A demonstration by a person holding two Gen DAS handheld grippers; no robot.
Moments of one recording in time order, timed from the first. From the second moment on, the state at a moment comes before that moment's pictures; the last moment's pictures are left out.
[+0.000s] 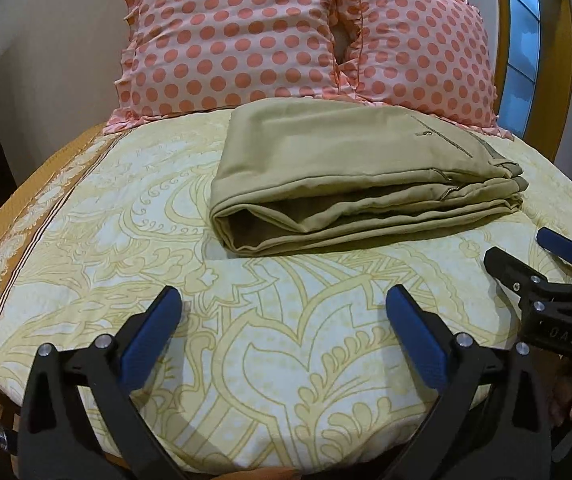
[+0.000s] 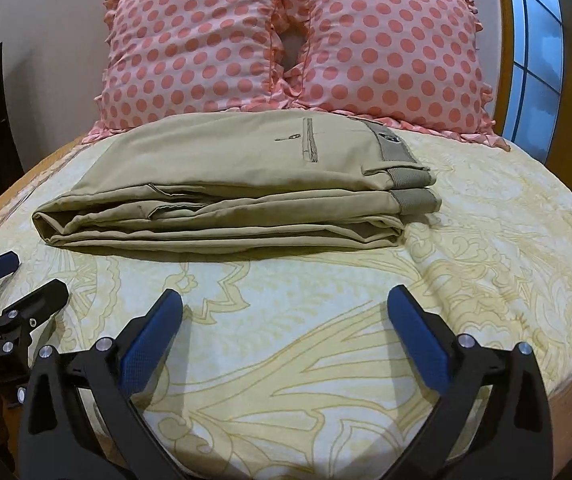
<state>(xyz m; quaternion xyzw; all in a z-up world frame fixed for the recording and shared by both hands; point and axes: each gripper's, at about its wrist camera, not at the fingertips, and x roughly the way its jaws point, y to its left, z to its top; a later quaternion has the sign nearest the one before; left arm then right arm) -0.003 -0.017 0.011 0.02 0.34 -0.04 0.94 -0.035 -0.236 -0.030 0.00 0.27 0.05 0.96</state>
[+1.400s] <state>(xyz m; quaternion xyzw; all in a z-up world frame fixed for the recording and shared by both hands) -0.001 -0.009 0.010 0.02 0.33 -0.03 0.94 -0.036 -0.239 -0.031 0.00 0.27 0.05 0.96</state>
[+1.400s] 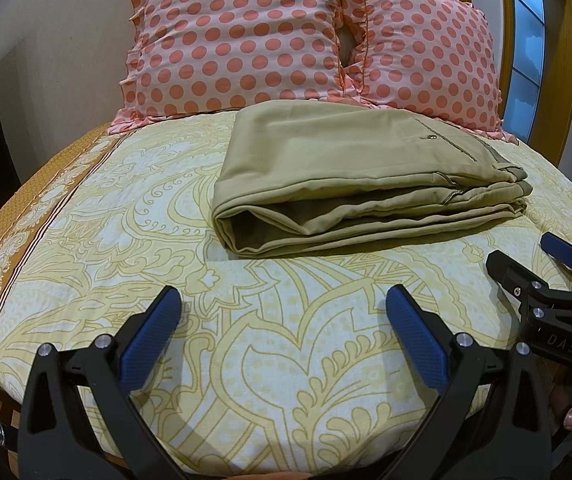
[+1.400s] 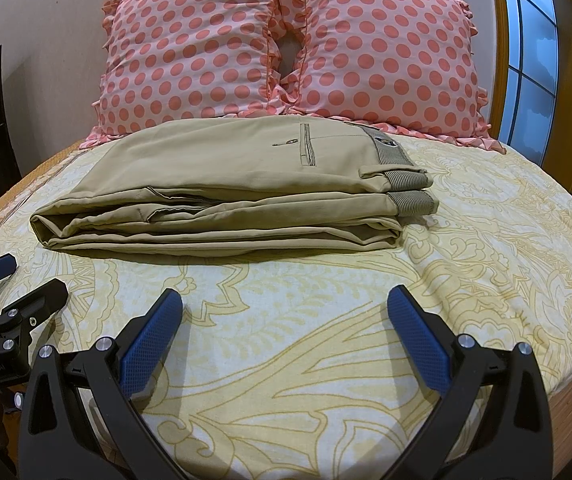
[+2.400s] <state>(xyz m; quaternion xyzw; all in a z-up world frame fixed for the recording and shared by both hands) 0.000 -0.007 0.011 0.02 0.33 -0.03 0.94 -0.035 -0.239 -0.030 0.00 0.26 0.05 0.96</state>
